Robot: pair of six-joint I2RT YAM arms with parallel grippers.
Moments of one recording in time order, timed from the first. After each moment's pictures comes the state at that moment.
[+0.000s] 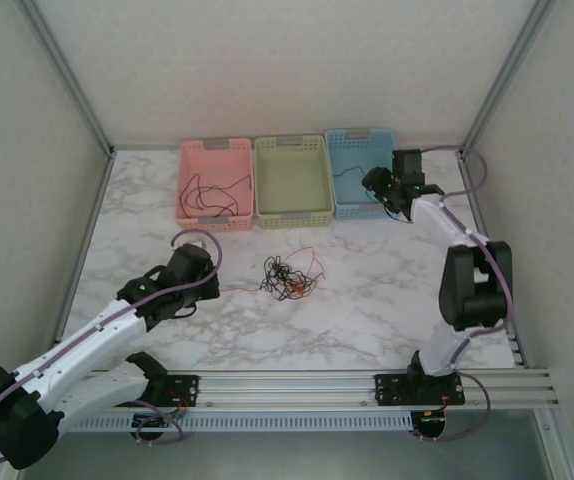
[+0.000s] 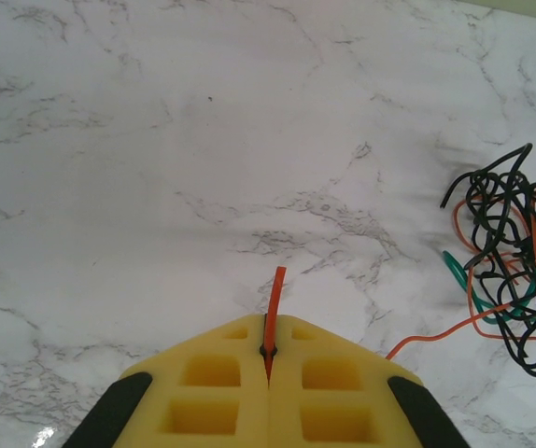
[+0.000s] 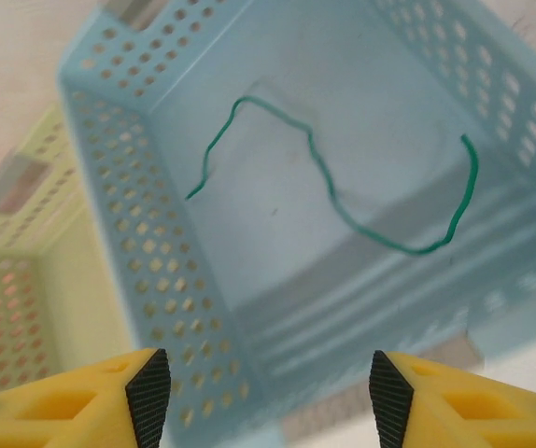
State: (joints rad) left arm -0.64 0.93 0.65 -0.64 -0.20 -0.71; right arm 0.16 1.69 1.26 -0.31 -0.09 0.77
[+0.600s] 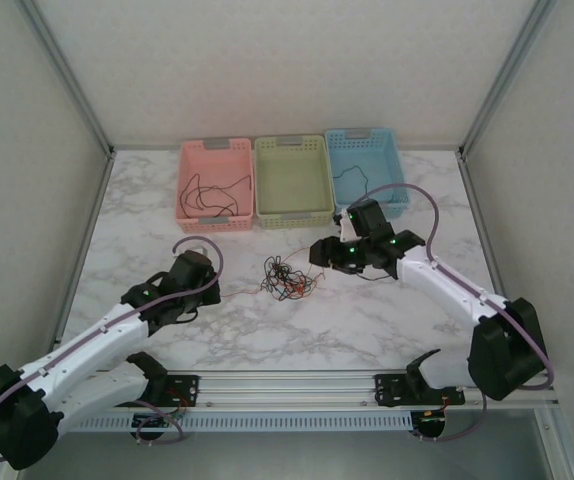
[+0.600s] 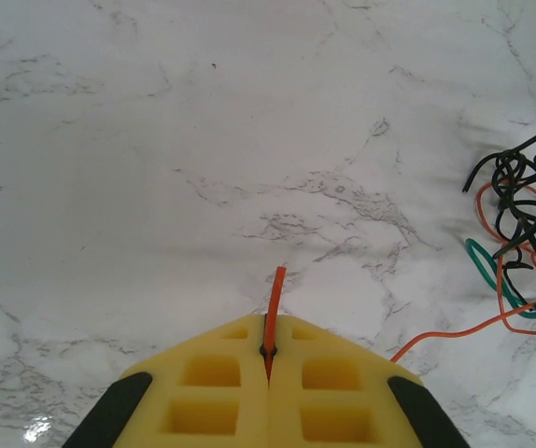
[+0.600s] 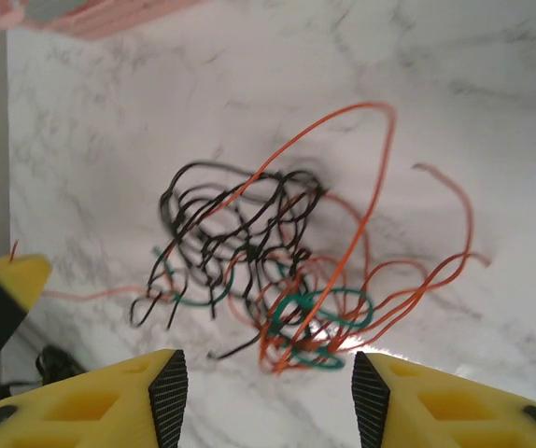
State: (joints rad) left arm -0.64 0.93 0.58 -0.58 -0.18 -0.73; right arm 0.56 1.33 0.95 -0.54 -0.42 0.61
